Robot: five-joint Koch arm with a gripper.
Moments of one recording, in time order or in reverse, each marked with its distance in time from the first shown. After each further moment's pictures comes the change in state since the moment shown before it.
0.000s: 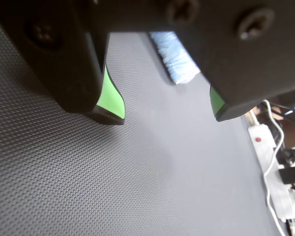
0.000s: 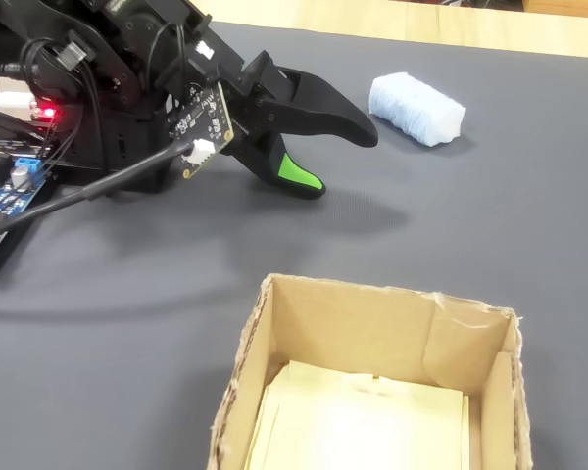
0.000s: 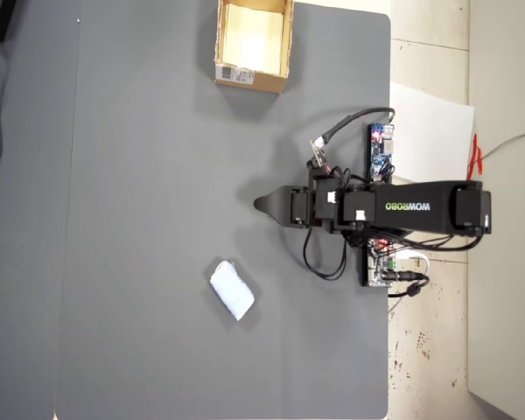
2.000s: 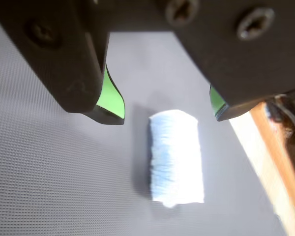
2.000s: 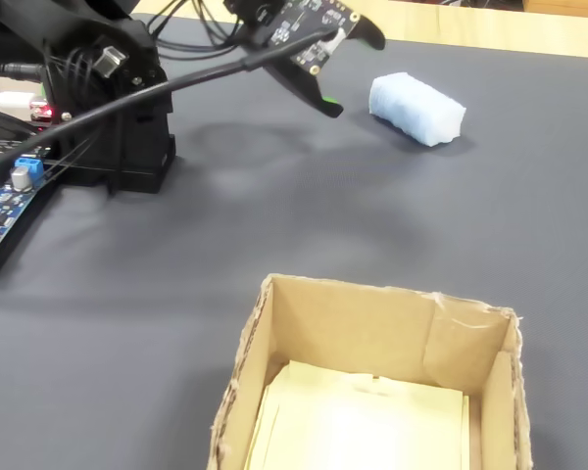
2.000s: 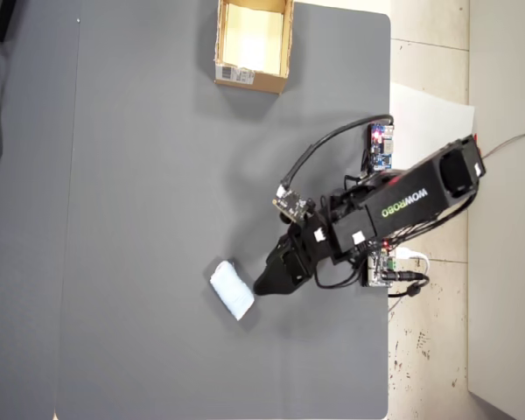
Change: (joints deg) arm -29.9 -7.4 -27.5 27.0 13.7
